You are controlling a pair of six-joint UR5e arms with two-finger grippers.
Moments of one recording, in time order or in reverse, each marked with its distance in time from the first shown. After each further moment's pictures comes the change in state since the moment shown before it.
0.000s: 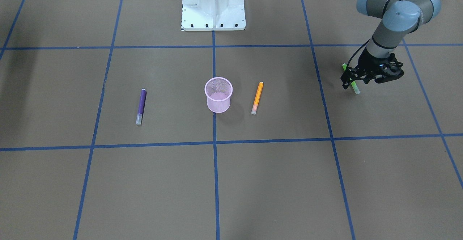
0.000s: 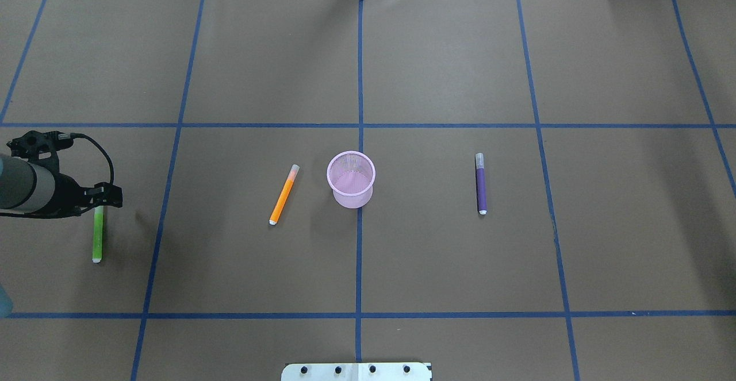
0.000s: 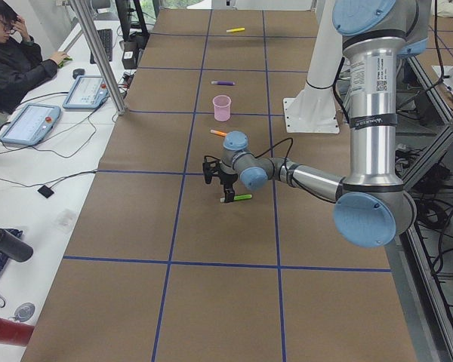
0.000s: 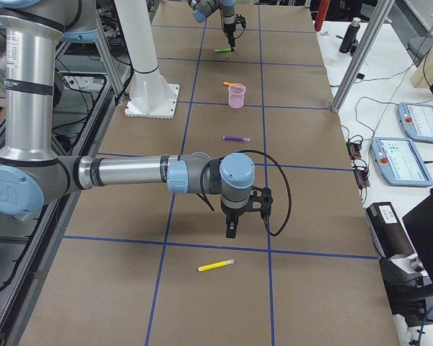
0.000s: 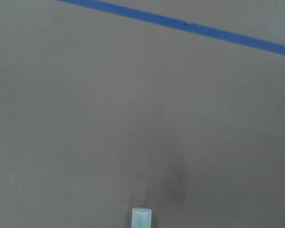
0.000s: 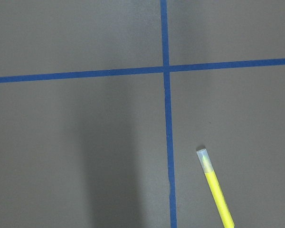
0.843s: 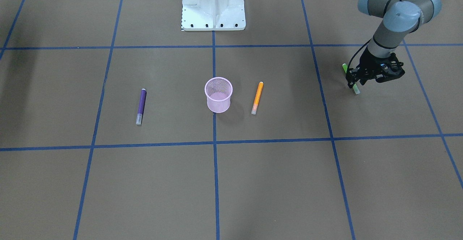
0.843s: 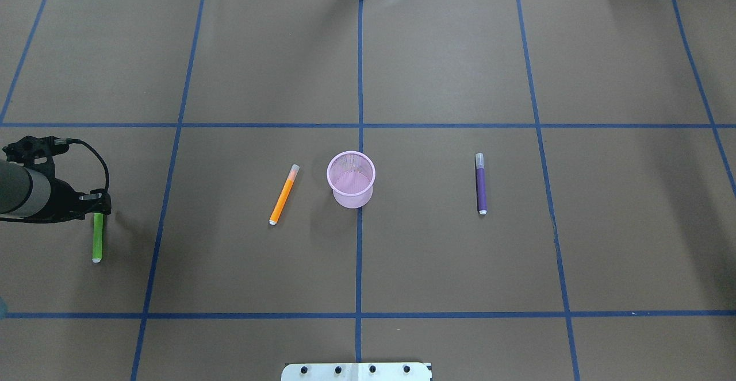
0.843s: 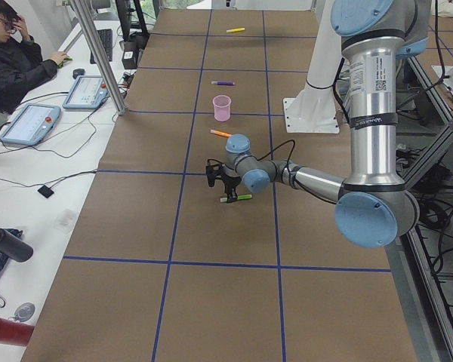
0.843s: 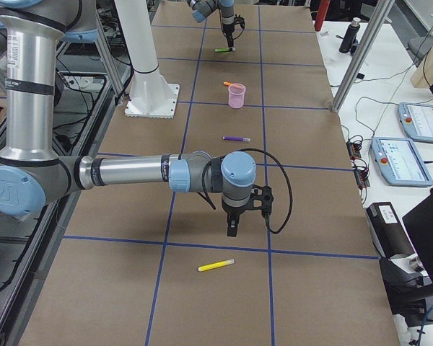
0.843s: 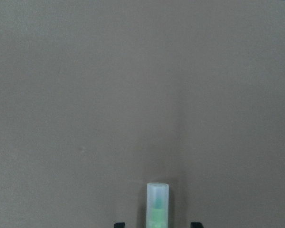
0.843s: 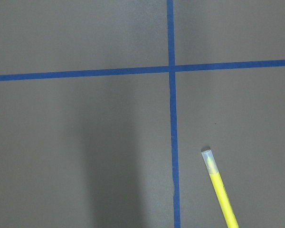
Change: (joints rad) left arm 0.004 0.018 0.007 -0.001 0.000 0.003; right arm -0.008 0.003 0.001 0.001 0.000 0.001
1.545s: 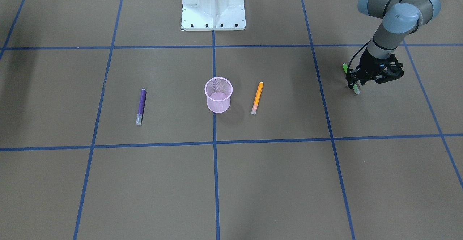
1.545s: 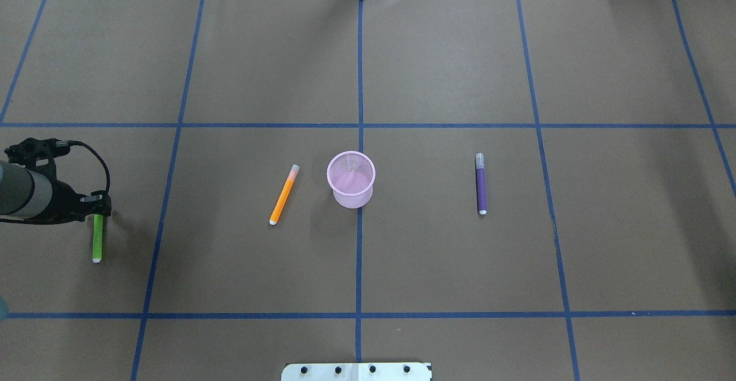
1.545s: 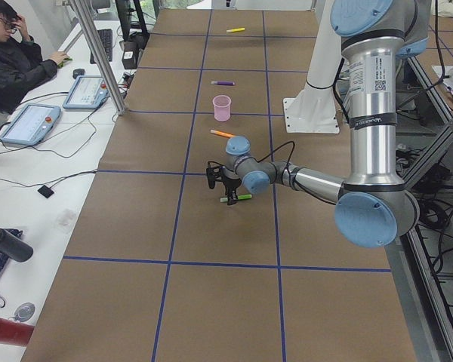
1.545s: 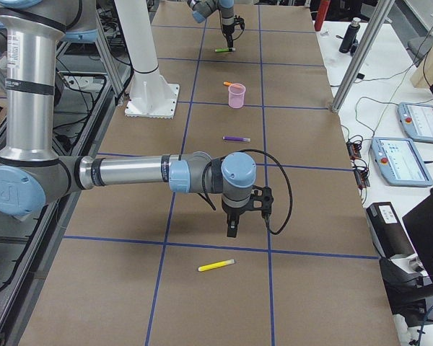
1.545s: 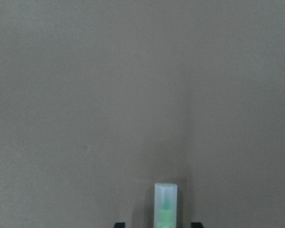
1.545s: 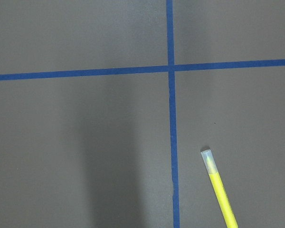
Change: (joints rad) left arm 0.006 -0.003 0.010 0.001 0.000 0.000; right arm 0.000 0.000 -0.004 -0.001 -0.001 -0.001
